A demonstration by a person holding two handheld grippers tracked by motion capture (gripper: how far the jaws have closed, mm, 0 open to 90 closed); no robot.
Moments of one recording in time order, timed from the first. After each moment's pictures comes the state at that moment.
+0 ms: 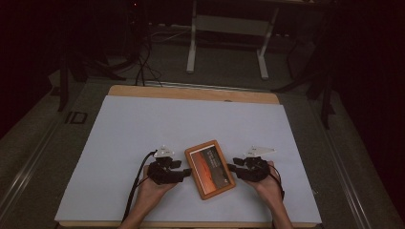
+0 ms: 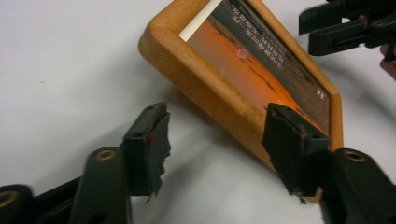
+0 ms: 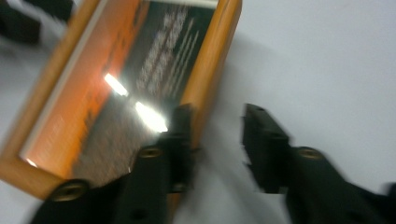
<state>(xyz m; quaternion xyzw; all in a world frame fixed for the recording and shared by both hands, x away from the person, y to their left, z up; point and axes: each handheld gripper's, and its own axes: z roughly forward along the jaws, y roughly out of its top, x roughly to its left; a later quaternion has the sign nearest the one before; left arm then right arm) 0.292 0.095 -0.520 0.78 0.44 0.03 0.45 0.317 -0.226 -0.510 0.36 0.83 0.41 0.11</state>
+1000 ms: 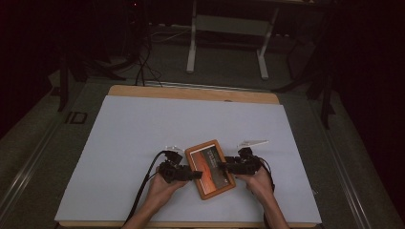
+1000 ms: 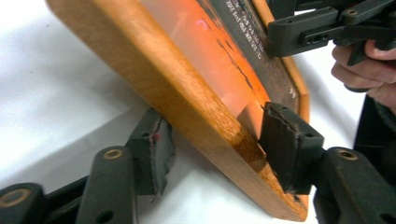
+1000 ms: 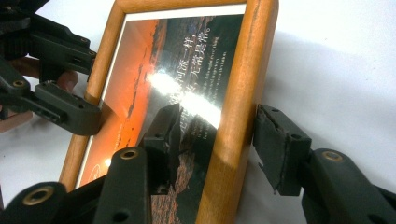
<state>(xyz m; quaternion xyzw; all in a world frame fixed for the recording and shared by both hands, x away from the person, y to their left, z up) 0.312 0.075 -0.533 0.77 0.45 -0.09 0.44 0.341 -0.206 -0.517 0.39 0.81 0.43 0.00</state>
